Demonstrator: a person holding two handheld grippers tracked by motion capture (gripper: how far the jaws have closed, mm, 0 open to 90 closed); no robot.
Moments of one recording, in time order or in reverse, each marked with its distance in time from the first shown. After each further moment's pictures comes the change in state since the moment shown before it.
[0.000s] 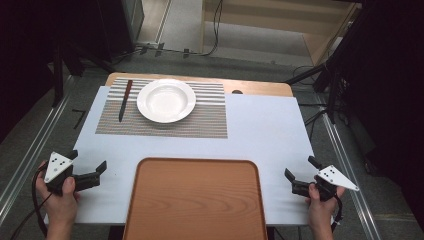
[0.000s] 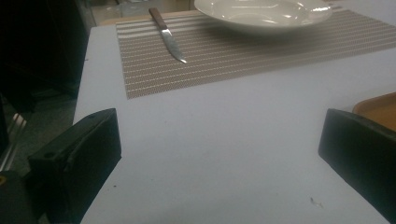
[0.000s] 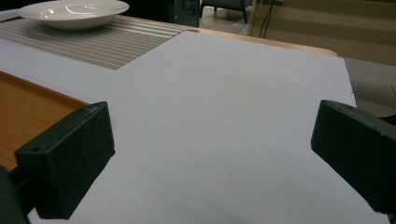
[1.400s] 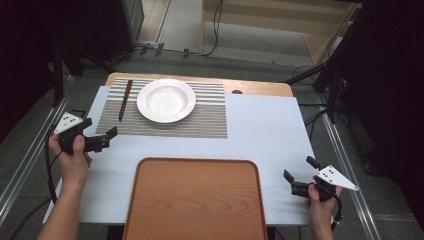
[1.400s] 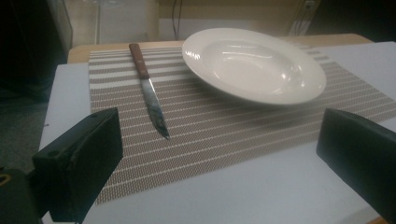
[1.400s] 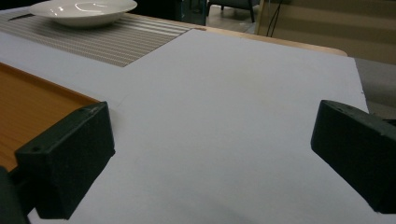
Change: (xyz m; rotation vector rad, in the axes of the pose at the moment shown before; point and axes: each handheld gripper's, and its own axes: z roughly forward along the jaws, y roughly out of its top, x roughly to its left) left arm 0.015 0.080 0.062 -0.001 -0.102 -0.109; right arm 0.001 -0.001 0.000 0.006 0.033 -0.008
